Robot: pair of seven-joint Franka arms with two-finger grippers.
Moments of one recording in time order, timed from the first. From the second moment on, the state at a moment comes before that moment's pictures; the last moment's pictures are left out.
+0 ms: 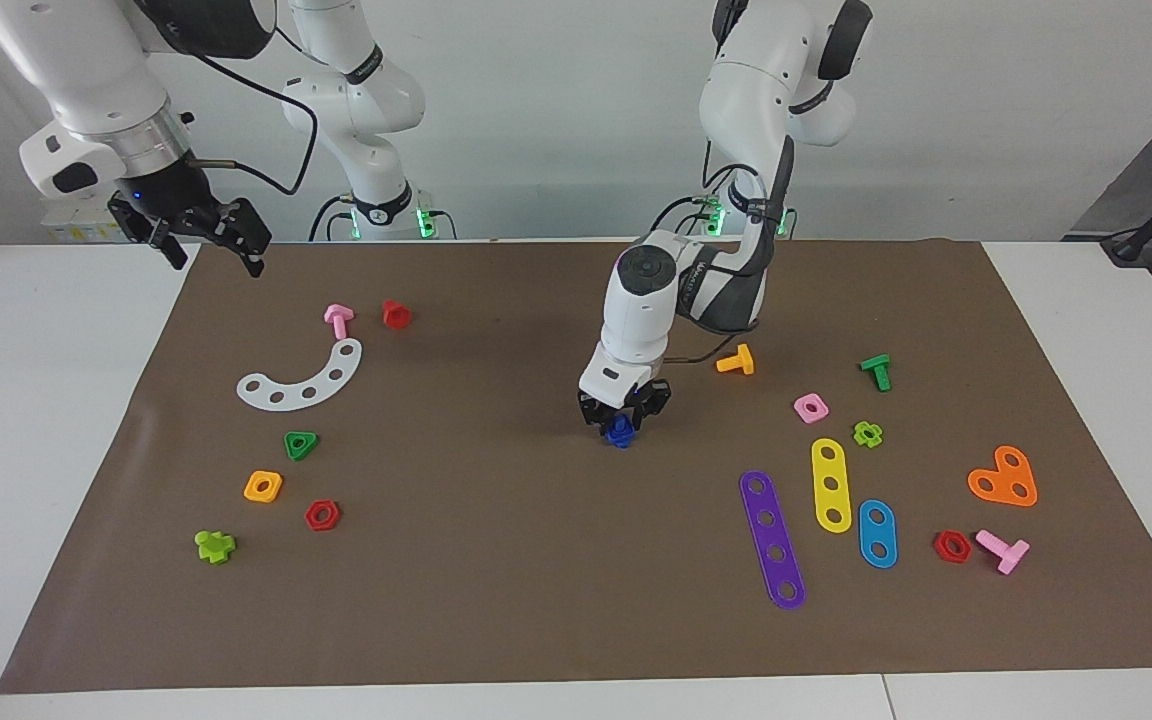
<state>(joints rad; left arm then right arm) -0.59 0.46 -0.04 -1.77 0.02 2.32 -0.73 0.07 -0.02 -0.12 -1.58 -0.02 1.53 0.09</state>
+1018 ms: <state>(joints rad) -0.59 0.46 -0.03 -1.72 0.02 2.25 -0.73 0.07 -0.02 -0.12 -1.58 -0.02 1.53 0.09</state>
